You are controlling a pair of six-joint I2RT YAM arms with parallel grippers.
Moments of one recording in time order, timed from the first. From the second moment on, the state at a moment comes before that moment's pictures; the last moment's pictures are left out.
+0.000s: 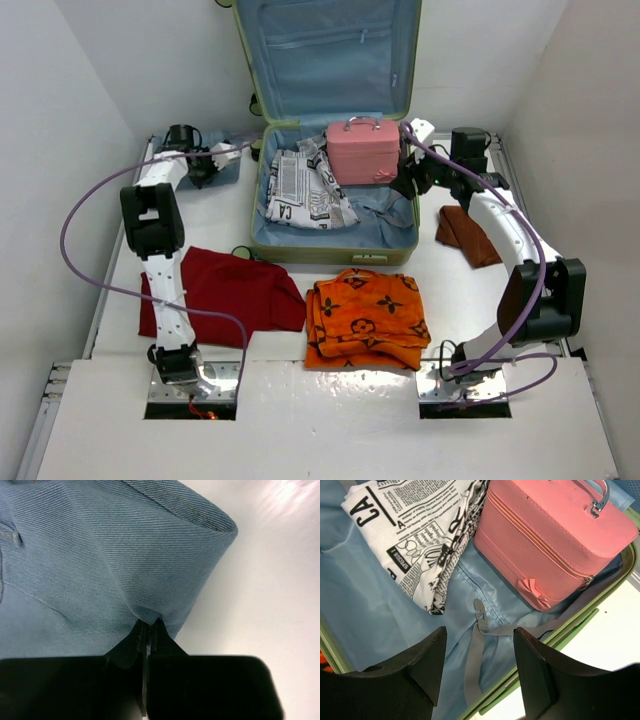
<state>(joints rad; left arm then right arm) 0.14 2.41 2.01 -0.58 0.30 1.11 0.08 1.55 1.22 -0.24 -0.63 -0.46</state>
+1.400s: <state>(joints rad) 0.00 2.24 1.77 -0.60 0.21 0.75 0.10 1.52 1.21 -0.28 -0.63 -0.48</state>
